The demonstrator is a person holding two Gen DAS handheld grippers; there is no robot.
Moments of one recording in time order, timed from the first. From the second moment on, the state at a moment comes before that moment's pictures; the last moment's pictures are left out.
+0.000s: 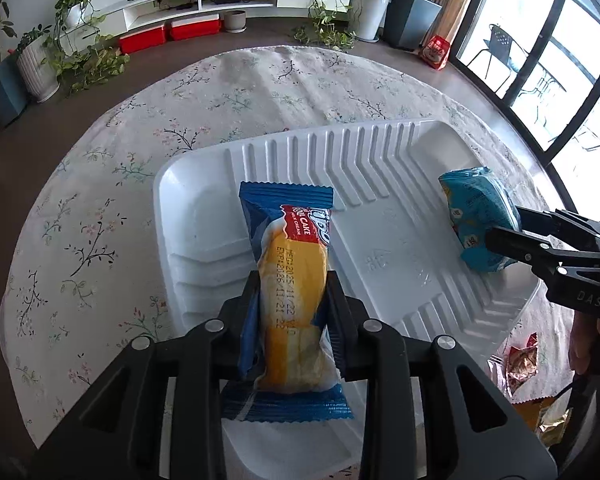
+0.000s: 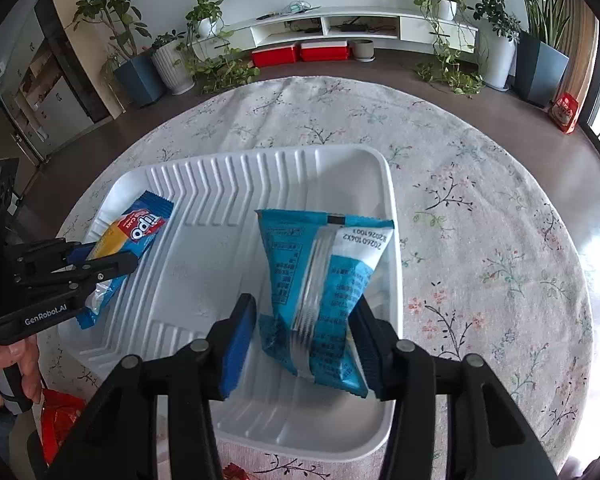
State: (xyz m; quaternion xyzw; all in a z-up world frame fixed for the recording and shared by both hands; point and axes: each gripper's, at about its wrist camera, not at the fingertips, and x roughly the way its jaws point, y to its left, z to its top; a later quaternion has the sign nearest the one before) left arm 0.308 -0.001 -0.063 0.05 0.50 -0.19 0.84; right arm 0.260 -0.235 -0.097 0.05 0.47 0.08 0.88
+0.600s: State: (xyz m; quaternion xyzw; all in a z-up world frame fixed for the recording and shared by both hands) left arm 0.144 0.072 0.027 -0.05 0.40 -0.13 0.90; right arm 0.140 -0.282 0.028 0.12 0.31 0.13 0.94
